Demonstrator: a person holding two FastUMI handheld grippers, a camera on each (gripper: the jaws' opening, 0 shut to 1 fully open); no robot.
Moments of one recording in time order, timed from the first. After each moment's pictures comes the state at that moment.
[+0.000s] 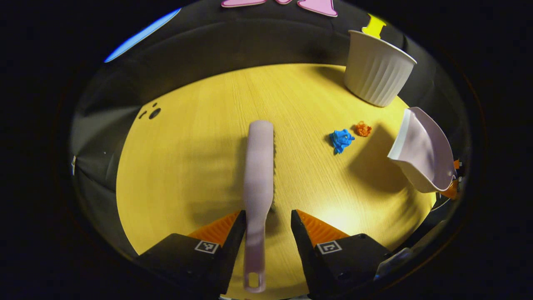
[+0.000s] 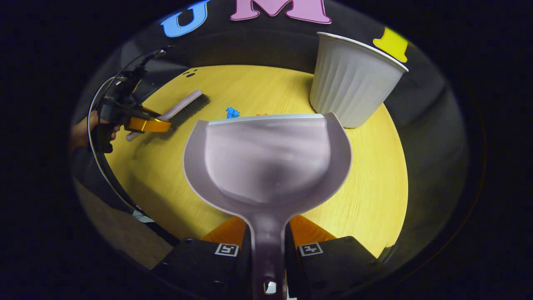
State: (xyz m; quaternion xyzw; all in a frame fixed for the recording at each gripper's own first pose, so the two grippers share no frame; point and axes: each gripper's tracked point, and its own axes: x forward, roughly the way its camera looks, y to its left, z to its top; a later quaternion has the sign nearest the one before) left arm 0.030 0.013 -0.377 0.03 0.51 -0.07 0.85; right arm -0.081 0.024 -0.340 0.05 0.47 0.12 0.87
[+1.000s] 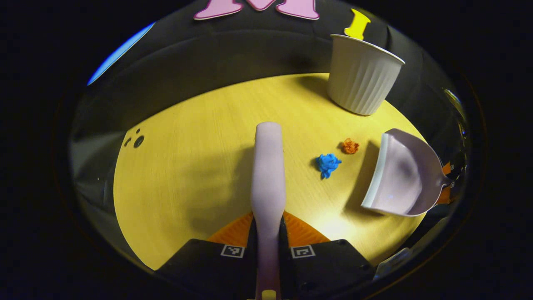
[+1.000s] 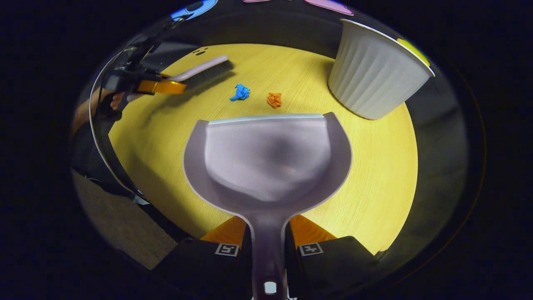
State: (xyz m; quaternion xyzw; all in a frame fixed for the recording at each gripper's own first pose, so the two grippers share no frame) left arm 0.089 -0.021 -0.338 0.06 0.45 -0.14 0.88; right arm -0.084 0.034 -0.361 0.01 0.54 0.18 0.82
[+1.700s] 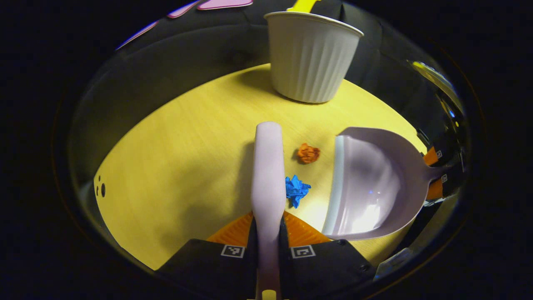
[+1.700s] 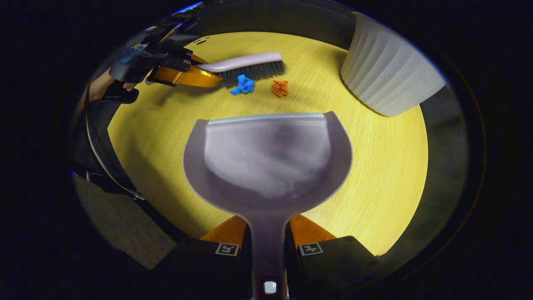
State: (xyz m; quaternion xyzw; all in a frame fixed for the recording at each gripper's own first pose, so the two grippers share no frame) left arm 0.104 -0.120 -0.368 0.12 0.47 -0.31 0.82; right arm -0.073 0.040 -0.378 0.01 0.57 0.20 0.80
